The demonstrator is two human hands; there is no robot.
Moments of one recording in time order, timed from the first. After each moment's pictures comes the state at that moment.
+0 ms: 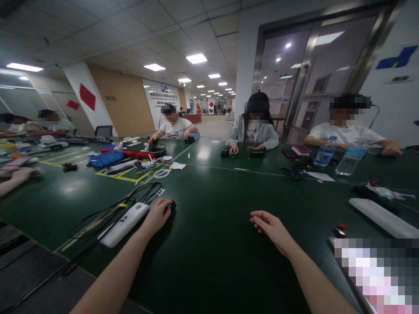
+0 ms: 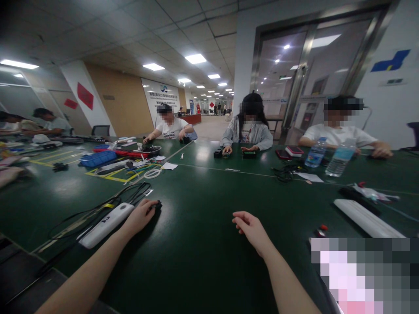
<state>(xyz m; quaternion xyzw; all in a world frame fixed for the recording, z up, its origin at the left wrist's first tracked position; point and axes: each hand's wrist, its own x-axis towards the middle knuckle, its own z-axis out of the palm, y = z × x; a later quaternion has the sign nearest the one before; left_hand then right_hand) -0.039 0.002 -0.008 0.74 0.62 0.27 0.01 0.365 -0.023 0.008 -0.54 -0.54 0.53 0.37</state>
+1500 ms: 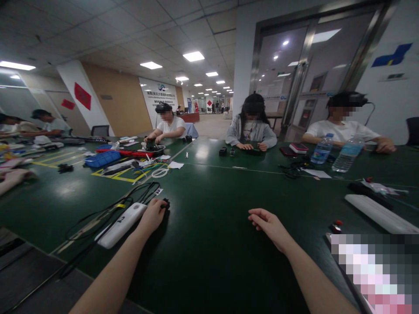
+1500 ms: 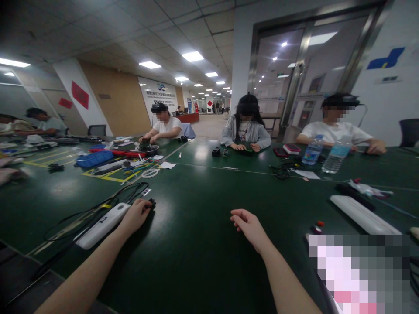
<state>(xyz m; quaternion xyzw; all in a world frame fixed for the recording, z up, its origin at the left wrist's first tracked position) -0.049 0.008 -0.017 0.70 0.66 0.28 -0.01 0.366 -0.021 0.002 -0.54 -0.55 0.52 0.37</state>
